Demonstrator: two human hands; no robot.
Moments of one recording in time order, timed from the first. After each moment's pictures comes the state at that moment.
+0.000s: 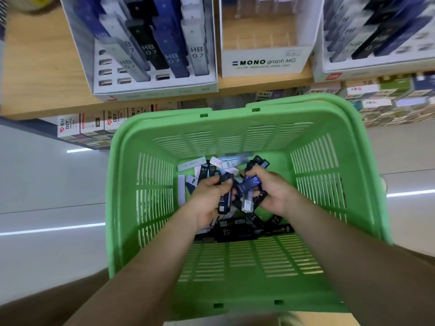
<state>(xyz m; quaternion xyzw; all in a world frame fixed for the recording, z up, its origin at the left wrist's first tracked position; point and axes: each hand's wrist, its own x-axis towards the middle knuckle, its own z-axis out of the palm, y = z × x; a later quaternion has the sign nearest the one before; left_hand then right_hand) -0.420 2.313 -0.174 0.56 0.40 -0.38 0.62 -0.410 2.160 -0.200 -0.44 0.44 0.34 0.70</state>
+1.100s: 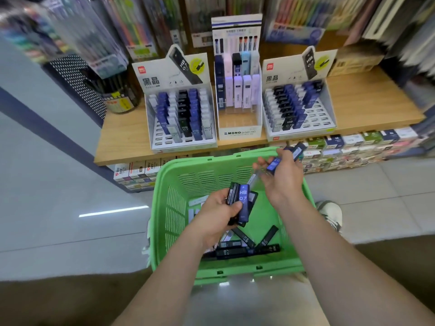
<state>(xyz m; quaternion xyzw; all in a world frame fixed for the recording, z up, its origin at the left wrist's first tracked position) -0.472 2.297 0.000 0.62 0.18 -0.32 0.69 -0.419 2.156 0.003 -0.36 0.38 -0.08 0.85</state>
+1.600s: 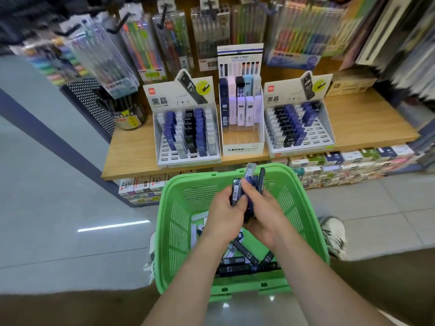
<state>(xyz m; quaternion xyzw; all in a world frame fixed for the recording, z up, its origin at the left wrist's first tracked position) -0.462 2.283 0.023 0.77 0.09 -0.15 0.61 -0.458 2.193 0.012 -0.41 0.27 0.16 0.86</state>
